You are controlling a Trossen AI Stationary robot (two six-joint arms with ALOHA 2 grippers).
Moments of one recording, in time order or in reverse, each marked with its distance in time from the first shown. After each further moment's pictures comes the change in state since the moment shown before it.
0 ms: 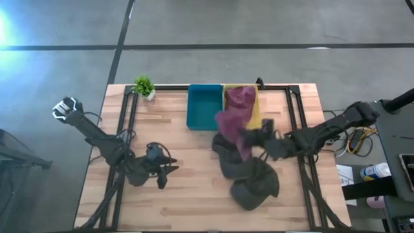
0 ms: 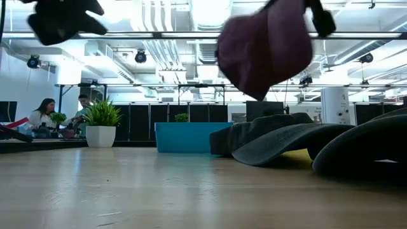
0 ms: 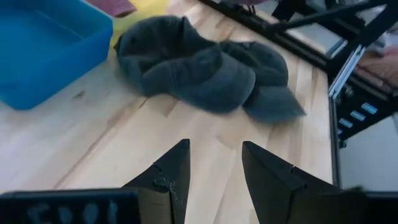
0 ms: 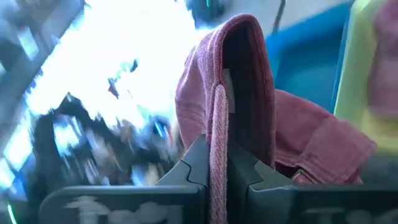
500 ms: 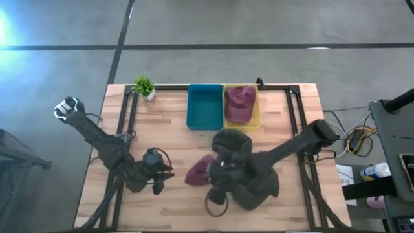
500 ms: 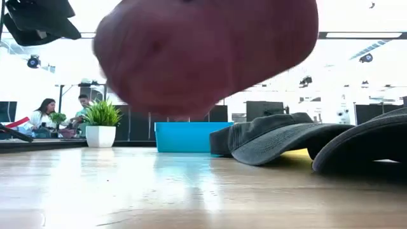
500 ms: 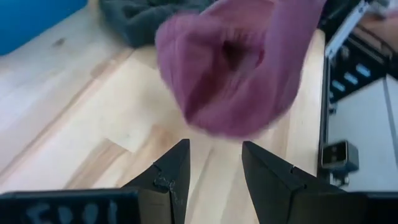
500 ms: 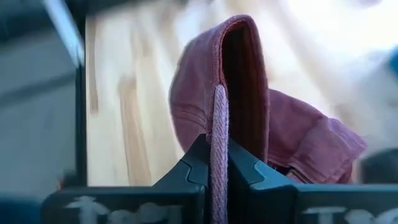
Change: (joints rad) left arm -0.068 0.023 0.033 -0.131 0.103 -0.137; right arm 0.067 0.681 0.717 -0.414 -0.623 -0.700
